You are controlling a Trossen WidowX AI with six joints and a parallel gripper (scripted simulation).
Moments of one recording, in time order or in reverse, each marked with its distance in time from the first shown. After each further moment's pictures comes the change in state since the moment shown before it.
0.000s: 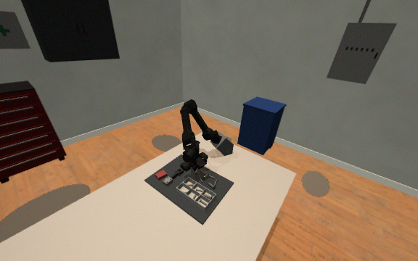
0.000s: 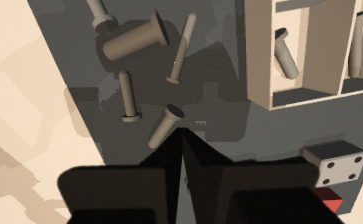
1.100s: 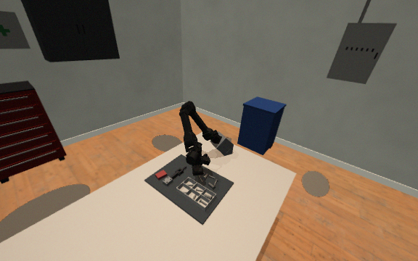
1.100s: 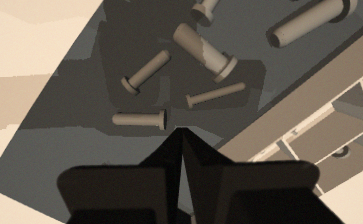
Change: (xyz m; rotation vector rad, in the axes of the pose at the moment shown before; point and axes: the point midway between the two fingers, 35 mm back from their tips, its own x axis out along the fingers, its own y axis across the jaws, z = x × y) arm 0.002 -0.004 0.022 -0.996 0.021 -0.024
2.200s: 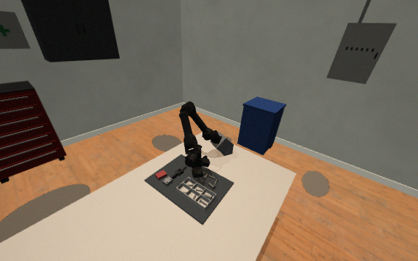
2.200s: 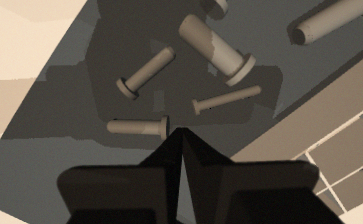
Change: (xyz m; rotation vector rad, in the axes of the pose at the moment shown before) arm 0.018 0.003 -0.001 -0.006 -0.004 0.010
